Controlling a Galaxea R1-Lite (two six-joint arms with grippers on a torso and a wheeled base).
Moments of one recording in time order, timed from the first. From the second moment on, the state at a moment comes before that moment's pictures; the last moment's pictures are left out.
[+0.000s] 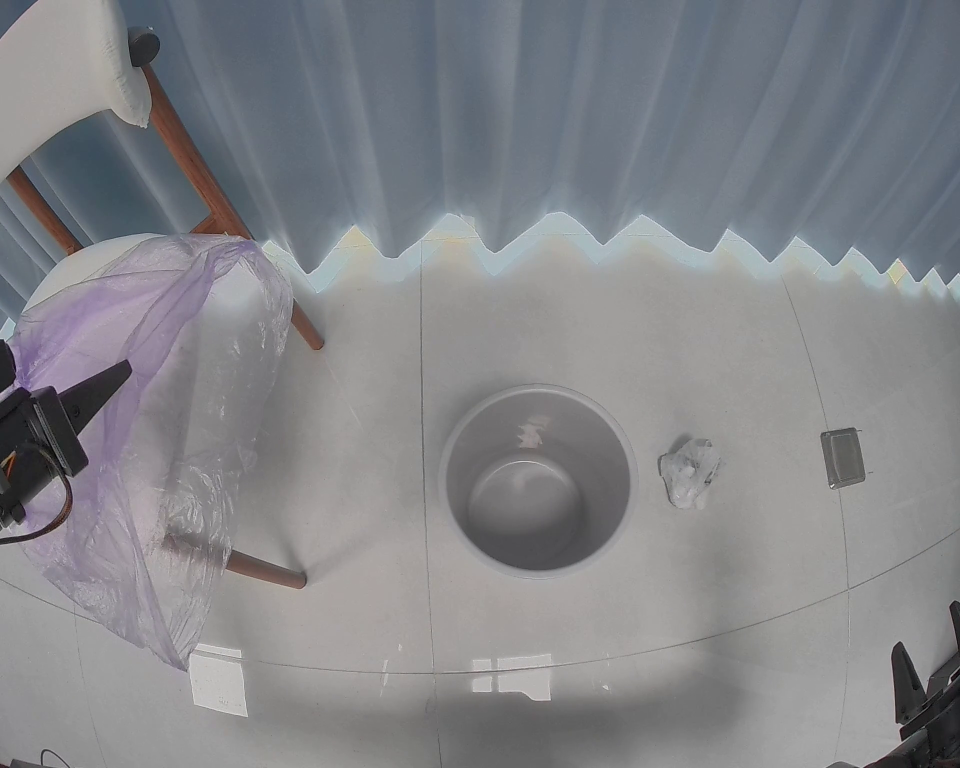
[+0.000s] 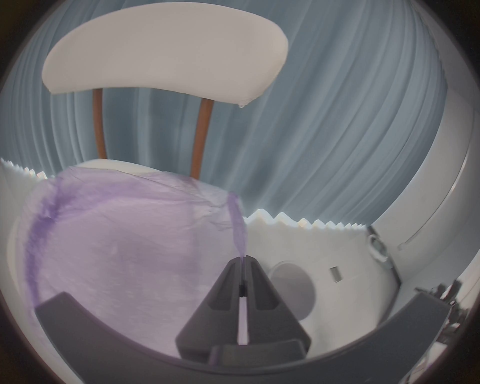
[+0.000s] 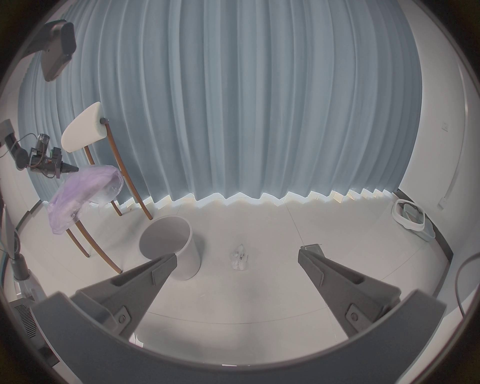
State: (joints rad) left arm 0.01 1.09 -0.55 -0.54 -0.36 -0.25; right arm 0.00 0.02 -0.02 0.00 0.04 0.00
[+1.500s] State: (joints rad) left arm -0.52 1.22 -0.62 -0.98 -0.52 -0.68; right arm 0.00 0.02 -0.02 0.00 0.04 0.00
